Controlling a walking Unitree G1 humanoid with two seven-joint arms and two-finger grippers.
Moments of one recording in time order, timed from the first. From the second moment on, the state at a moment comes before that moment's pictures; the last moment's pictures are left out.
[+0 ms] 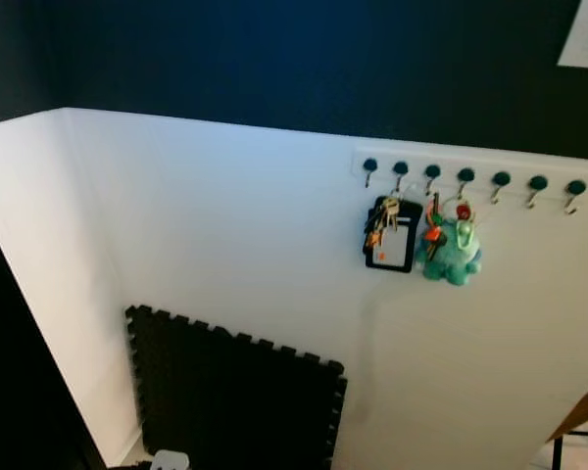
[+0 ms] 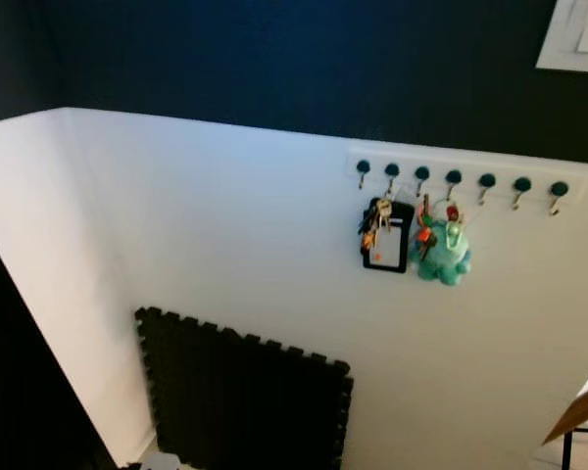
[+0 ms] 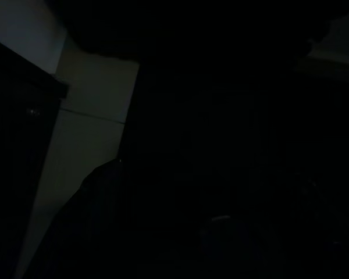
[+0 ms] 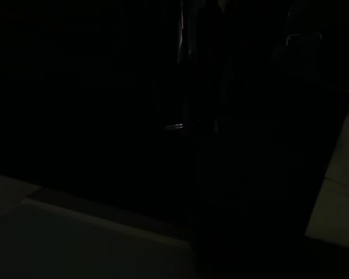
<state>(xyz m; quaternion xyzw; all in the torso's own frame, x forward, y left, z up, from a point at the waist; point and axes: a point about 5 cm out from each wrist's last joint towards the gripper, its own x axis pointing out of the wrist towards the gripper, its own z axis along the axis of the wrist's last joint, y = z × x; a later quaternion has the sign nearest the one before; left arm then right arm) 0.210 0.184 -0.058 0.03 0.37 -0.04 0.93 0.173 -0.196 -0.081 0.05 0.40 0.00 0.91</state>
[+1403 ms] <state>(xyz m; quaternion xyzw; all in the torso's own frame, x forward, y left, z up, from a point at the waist) 0.197 0.183 -0.074 0.08 0.41 -0.05 0.91 0.157 -0.189 -0.091 -0.01 0.45 0.04 0.89</state>
